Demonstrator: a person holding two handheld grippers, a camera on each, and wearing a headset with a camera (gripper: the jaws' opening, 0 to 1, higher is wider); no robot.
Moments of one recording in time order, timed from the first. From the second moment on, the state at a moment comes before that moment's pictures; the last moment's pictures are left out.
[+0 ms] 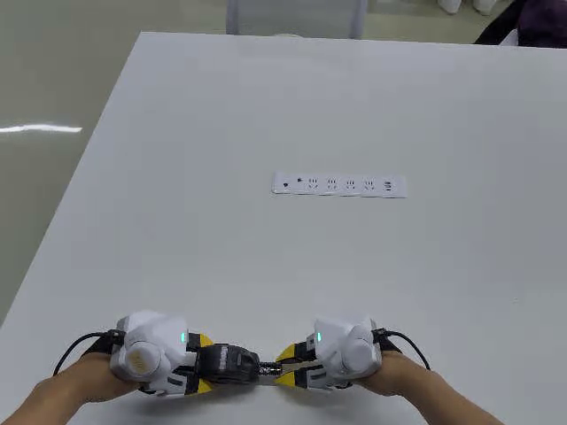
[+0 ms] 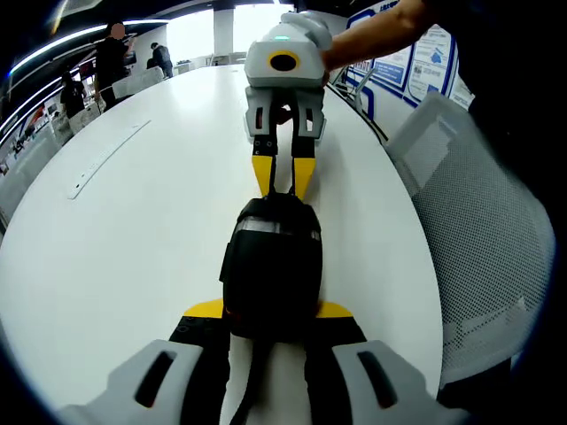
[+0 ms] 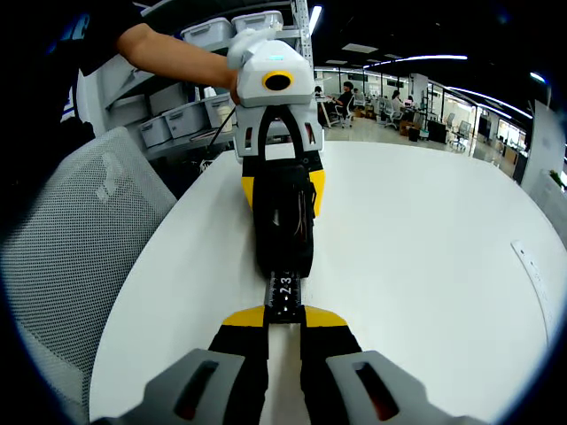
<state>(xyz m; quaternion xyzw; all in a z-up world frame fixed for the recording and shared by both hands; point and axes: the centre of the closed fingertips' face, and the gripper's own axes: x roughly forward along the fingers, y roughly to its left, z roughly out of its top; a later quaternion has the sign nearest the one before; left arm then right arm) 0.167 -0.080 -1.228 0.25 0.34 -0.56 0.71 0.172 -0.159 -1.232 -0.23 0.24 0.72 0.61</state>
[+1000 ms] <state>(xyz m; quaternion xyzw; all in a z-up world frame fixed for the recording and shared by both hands) 0.167 -0.080 -1.229 0.25 0.35 -0.56 0.71 0.174 -0.182 -1.231 -0.23 0.25 0.72 0.60</state>
